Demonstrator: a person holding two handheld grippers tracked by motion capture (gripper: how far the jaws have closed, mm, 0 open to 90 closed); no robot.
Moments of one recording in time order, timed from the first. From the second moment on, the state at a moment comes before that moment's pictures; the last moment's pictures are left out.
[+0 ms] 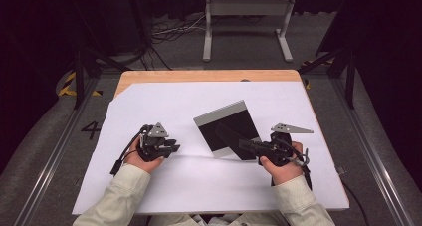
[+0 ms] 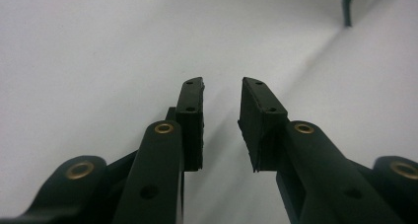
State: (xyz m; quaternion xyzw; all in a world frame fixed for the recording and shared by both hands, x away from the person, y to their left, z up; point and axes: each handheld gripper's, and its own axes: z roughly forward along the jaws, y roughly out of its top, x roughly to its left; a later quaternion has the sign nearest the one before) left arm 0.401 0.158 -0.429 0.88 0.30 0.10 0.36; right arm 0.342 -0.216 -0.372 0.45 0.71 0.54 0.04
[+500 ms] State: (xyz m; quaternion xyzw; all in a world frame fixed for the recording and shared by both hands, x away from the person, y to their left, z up) left arm 0.401 0.154 -0.431 0.88 0.29 0.10 0.36; right arm 0.360 -0.212 -0.384 0.41 0.70 0.57 0.14
